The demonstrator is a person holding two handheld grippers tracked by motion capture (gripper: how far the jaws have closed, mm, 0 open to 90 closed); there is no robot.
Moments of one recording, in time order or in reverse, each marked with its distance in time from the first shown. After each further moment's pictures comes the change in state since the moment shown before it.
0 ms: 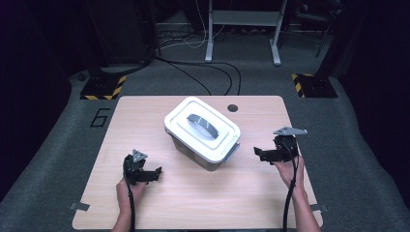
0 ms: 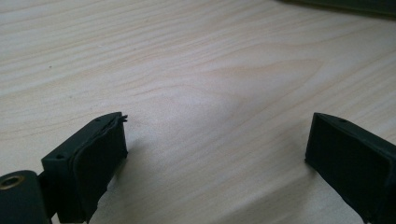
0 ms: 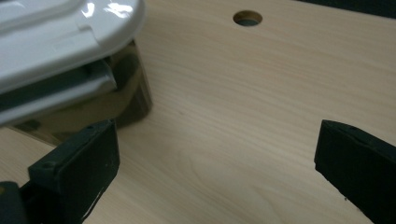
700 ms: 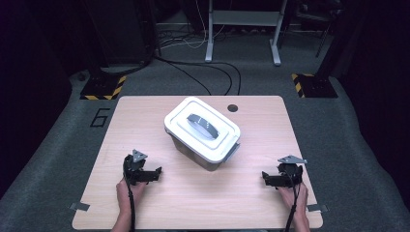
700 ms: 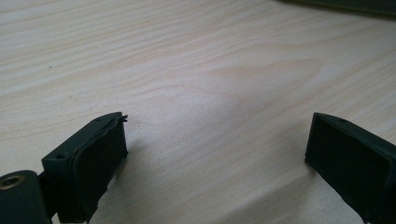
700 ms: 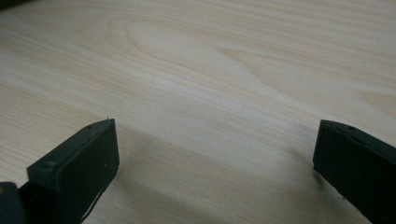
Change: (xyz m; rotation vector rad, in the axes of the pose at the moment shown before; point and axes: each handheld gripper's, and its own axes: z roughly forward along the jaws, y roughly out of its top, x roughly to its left) left arm 0.000 0.000 0.000 -0.001 0.000 -0.001; right arm -0.013 -0.105 0.023 0.098 -0.144 0.054
